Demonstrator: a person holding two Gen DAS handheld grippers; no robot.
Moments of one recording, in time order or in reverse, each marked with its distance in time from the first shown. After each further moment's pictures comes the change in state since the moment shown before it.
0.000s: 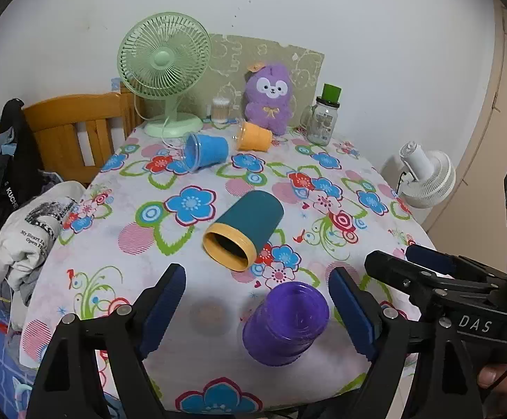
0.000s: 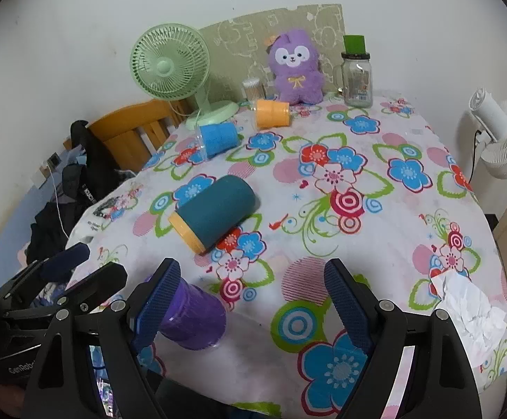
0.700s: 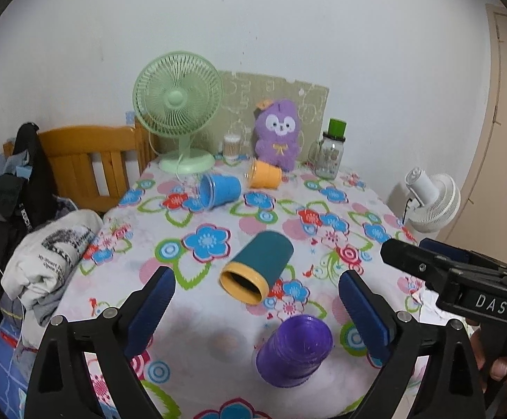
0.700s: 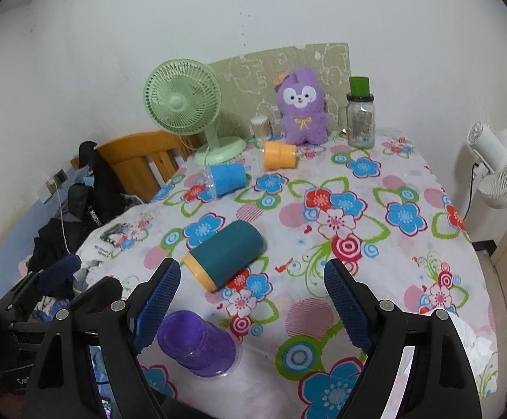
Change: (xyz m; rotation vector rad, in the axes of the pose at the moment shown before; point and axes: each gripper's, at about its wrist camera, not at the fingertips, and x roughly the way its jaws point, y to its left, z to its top) left arm -0.030 0.001 0.016 0.011 -0.147 0.046; right arm -0.028 0.011 0.024 -0.035 -0.128 0.010
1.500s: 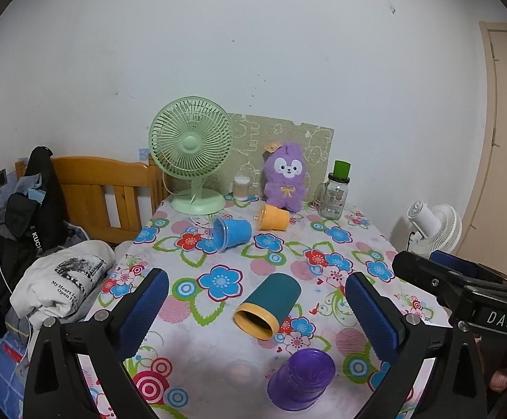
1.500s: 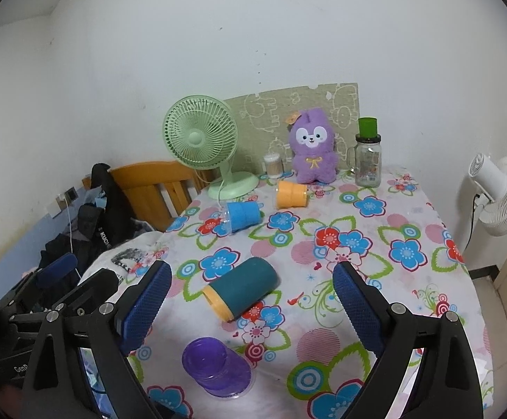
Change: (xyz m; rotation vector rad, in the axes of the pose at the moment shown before) left arm -0.031 0.009 0.019 -0.012 -0.140 0.025; right arm -0.029 0.018 0.013 -0.034 -0.126 0.017
